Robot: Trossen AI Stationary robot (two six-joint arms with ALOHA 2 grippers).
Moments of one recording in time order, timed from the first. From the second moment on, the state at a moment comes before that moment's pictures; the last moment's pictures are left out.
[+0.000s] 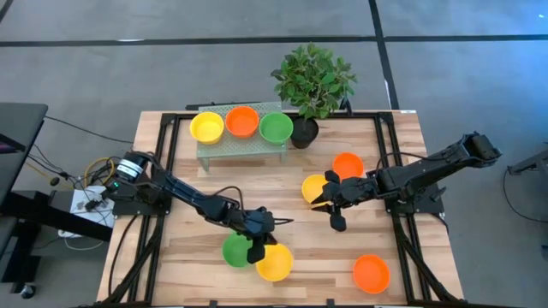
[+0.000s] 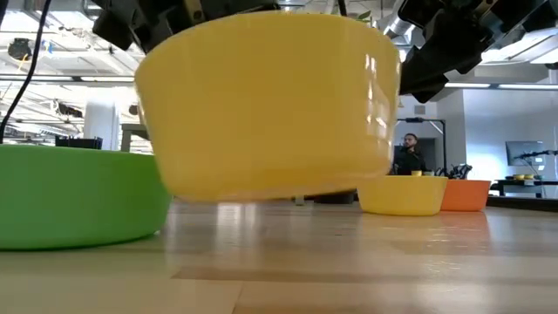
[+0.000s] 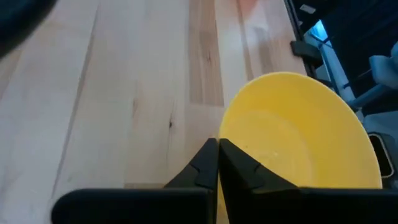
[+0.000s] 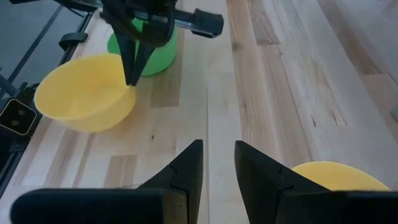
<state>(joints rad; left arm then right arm) -0.37 1.80 0.96 0.18 0.02 -0.42 0.27 1.13 0.62 -0.10 0.13 0.26</state>
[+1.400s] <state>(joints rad) 0.39 0.81 0.96 -0.64 -0.53 -0.38 0.27 1.13 0.62 -0.10 0.13 0.25</state>
